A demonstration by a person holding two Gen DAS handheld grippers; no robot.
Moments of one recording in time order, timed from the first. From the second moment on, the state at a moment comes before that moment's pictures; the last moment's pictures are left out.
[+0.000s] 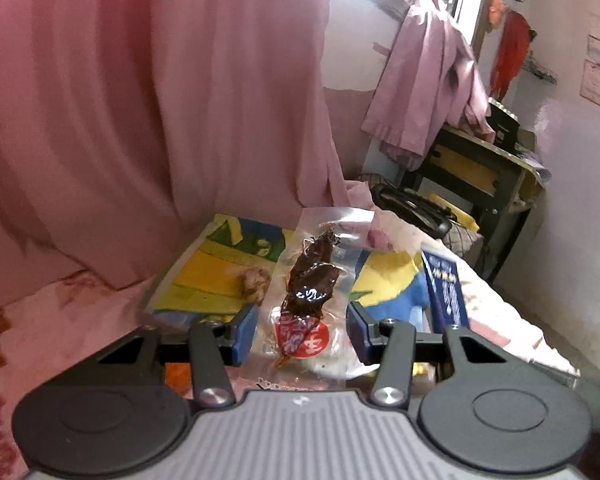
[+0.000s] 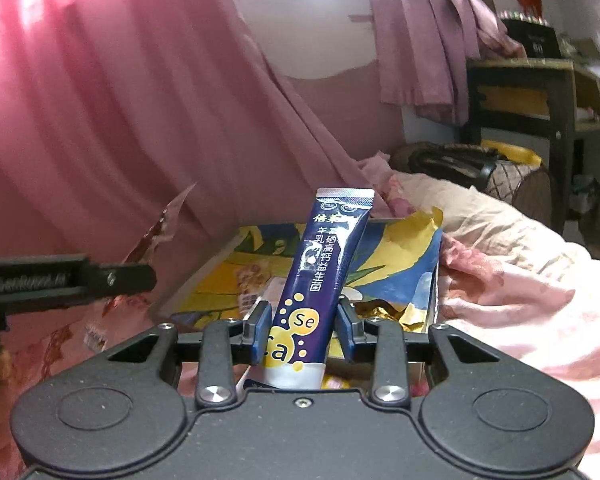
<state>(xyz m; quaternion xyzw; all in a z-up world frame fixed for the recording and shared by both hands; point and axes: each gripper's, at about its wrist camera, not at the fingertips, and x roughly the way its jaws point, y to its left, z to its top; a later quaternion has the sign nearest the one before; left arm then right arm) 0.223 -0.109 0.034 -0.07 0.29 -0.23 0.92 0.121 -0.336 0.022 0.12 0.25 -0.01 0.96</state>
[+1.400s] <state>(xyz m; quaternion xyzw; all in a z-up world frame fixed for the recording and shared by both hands) 0.323 -0.229 -0.035 0.01 0.45 -0.20 0.87 0.208 -0.387 -0.040 0.14 0.34 -0.04 0.93</state>
